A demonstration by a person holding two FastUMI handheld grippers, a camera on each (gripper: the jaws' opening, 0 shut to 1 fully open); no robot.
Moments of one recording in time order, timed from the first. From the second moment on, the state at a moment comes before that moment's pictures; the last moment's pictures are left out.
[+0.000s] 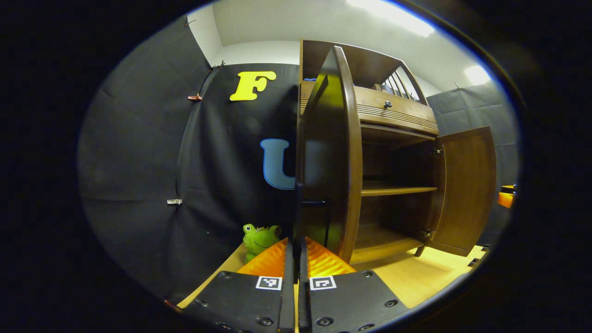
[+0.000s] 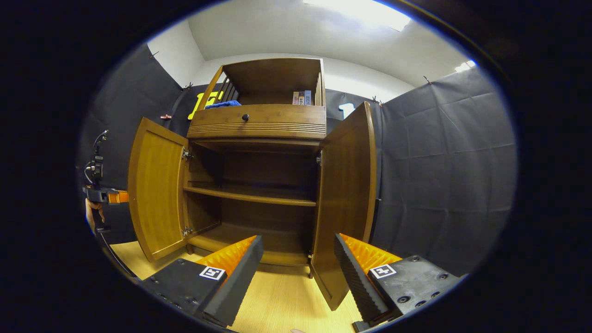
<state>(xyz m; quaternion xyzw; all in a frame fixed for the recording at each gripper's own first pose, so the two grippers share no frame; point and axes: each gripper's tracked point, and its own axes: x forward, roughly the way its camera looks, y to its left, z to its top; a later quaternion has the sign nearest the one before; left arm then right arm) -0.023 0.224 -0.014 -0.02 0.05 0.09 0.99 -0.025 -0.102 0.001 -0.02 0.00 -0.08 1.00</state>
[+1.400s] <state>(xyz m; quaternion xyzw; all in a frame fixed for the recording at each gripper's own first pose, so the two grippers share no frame) -0.032 0.021 0.043 -0.01 0.00 -0.04 1.00 0.004 0.020 -0.007 0.02 0.01 0.07 1.00</state>
